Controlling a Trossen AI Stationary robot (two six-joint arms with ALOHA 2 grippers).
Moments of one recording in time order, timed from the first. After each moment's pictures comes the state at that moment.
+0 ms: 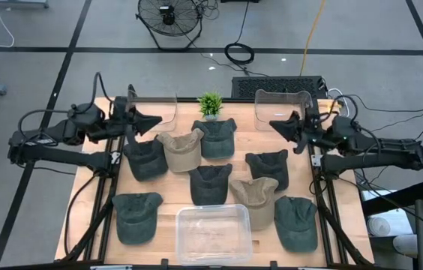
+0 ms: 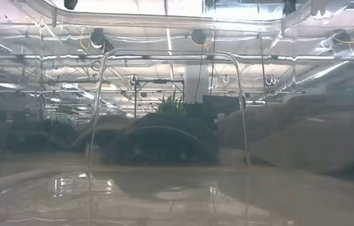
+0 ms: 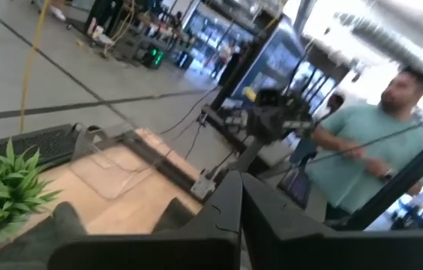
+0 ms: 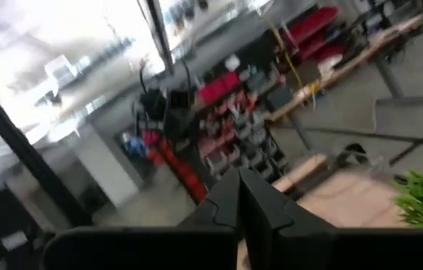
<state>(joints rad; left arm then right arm) 0.09 0.73 0.94 -0.21 -0.15 -0.58 -0.08 0.65 0.73 0.17 0.13 0.58</state>
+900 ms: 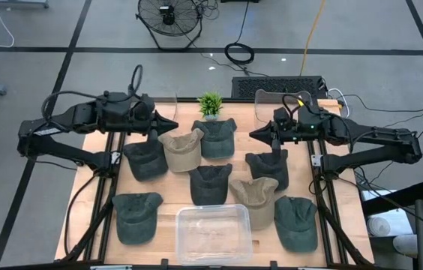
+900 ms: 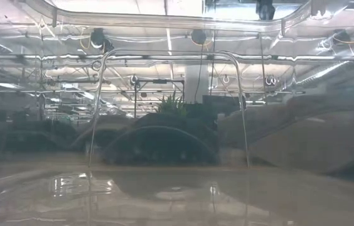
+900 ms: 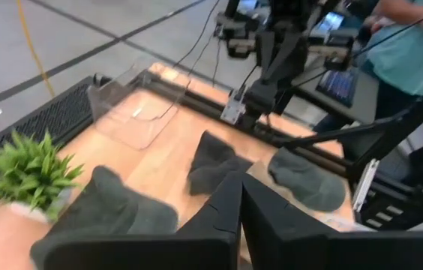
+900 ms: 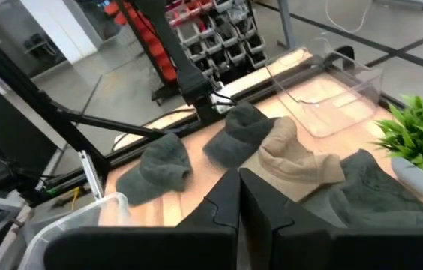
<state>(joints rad) 0.10 1.05 1.32 -0.63 -0.05 -0.38 -0.12 0.96 1.07 -0.30 -0.06 0.41</state>
